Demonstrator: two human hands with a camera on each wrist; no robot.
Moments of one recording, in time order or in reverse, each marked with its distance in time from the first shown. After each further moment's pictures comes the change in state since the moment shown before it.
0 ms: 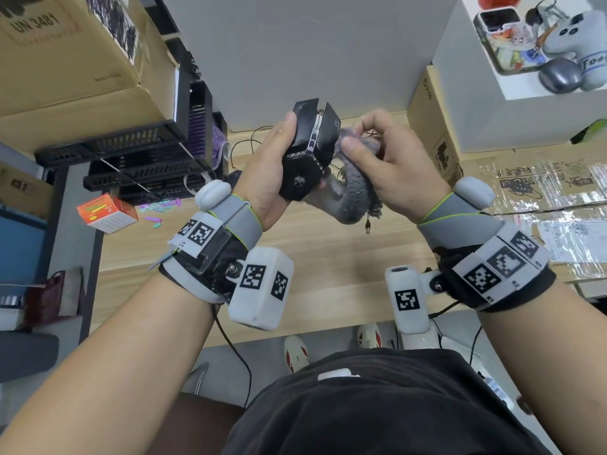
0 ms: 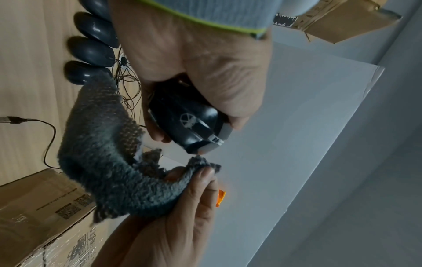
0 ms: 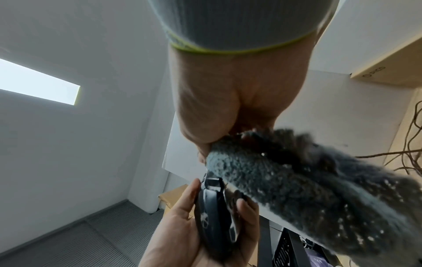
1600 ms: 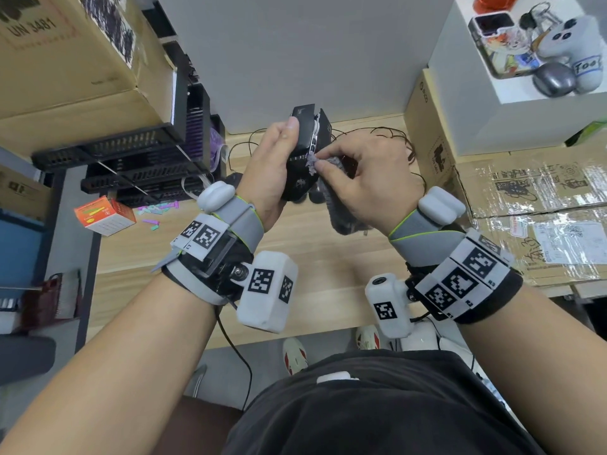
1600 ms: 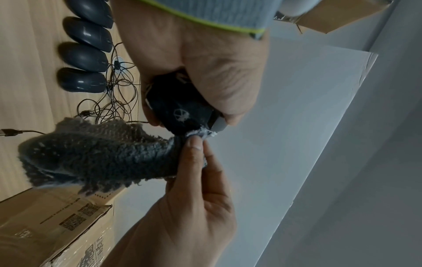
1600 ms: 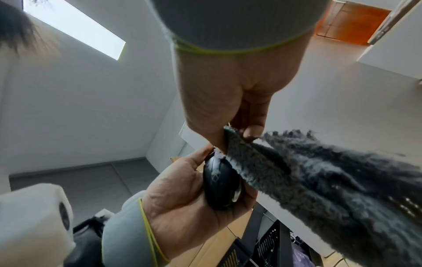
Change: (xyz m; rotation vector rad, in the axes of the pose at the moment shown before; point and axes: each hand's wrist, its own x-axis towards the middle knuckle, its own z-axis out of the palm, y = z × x) left_hand 0.008 -0.007 0.000 0.140 0.093 0.104; right_hand -0.003 -0.005 0.023 -0.360 0.151 -0.272
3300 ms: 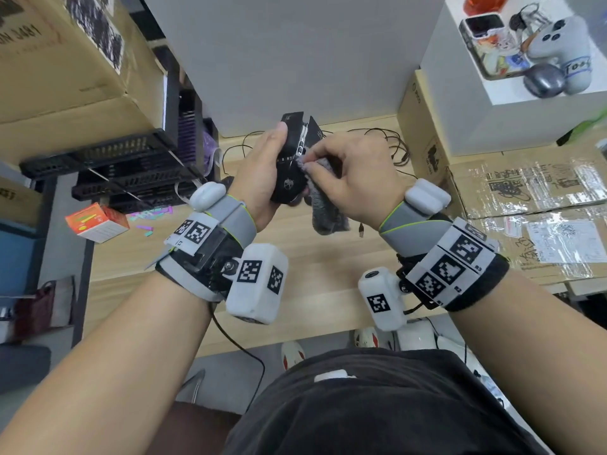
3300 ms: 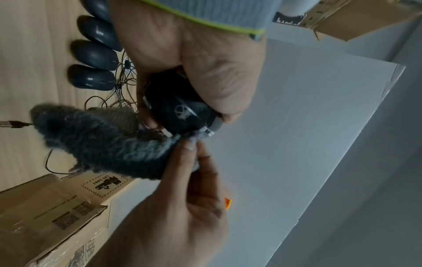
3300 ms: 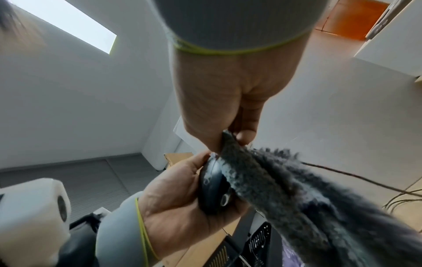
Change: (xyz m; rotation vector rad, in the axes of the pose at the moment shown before) left_hand 0.013 0.000 -0.003 -0.035 0.013 -0.126; right_hand 0.013 0.005 0.005 0.027 -0.080 -0.050
